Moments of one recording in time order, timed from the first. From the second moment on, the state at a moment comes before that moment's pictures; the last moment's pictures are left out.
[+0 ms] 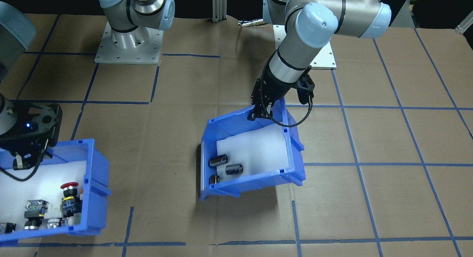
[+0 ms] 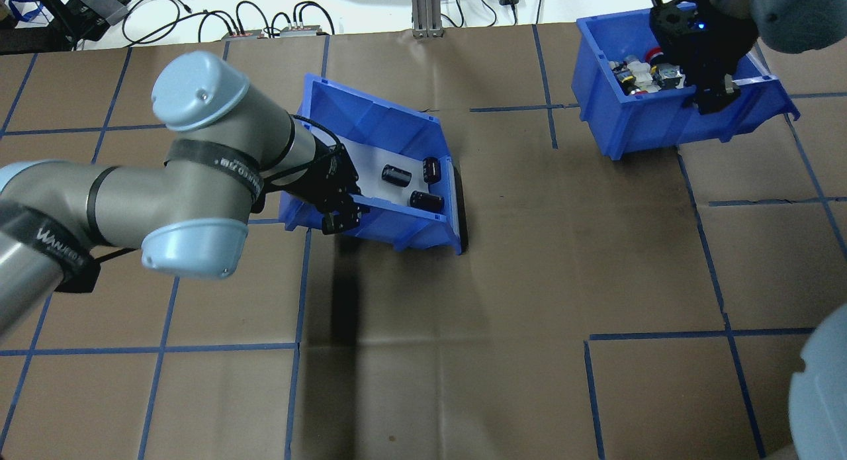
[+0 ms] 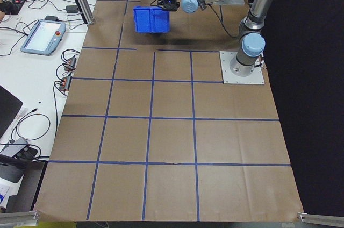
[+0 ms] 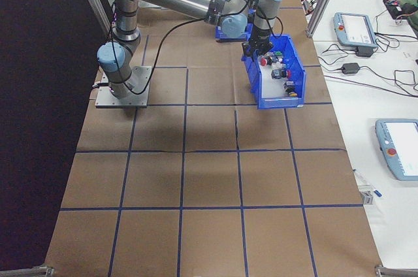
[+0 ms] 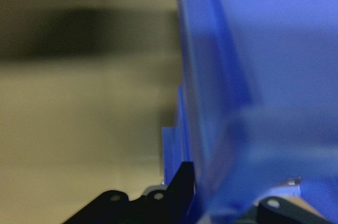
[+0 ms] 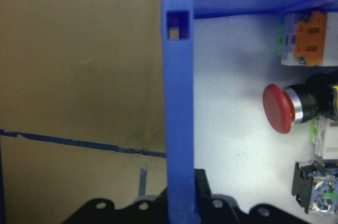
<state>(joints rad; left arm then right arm) -1.70 -1.66 -1.89 -1.03 1.26 -1.73 1.34 -1.29 1.51 -1.76 -1.65 -1.92</state>
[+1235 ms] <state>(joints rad) -1.71 -1.95 -1.59 -1.03 0.99 -1.73 1.30 -1.56 1.96 -2.00 -1.65 -1.82</state>
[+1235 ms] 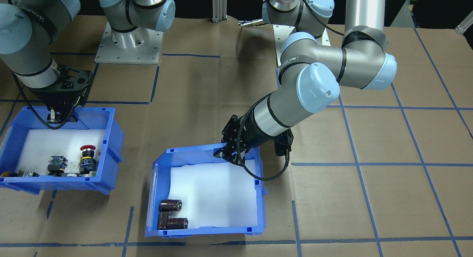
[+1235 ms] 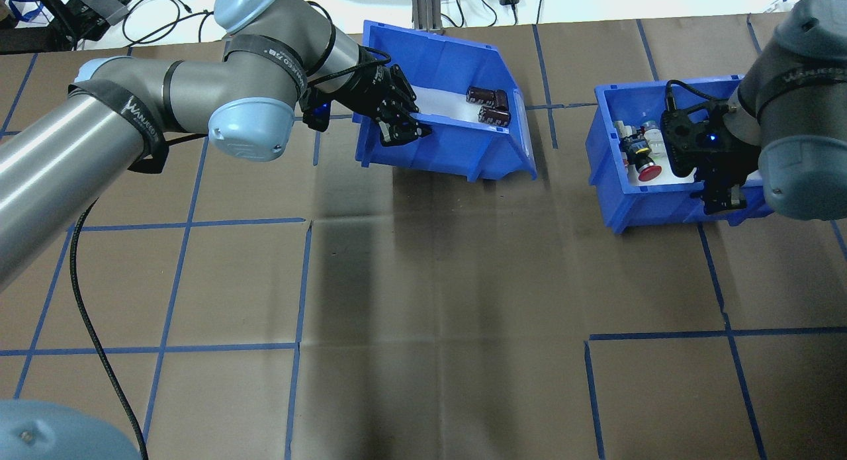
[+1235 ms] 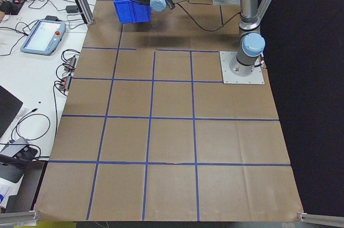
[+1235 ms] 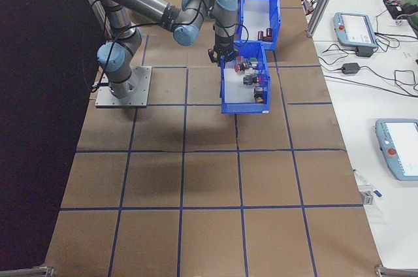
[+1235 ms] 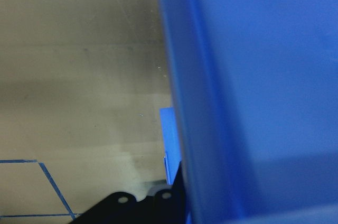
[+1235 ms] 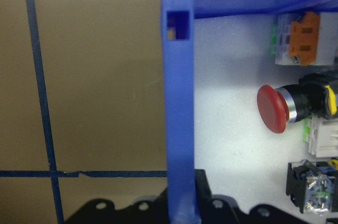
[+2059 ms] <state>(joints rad) -1.70 -2.03 -1.55 -0.98 0.96 -1.72 1.30 -1.61 2.02 -2.00 -1.65 -1.83</state>
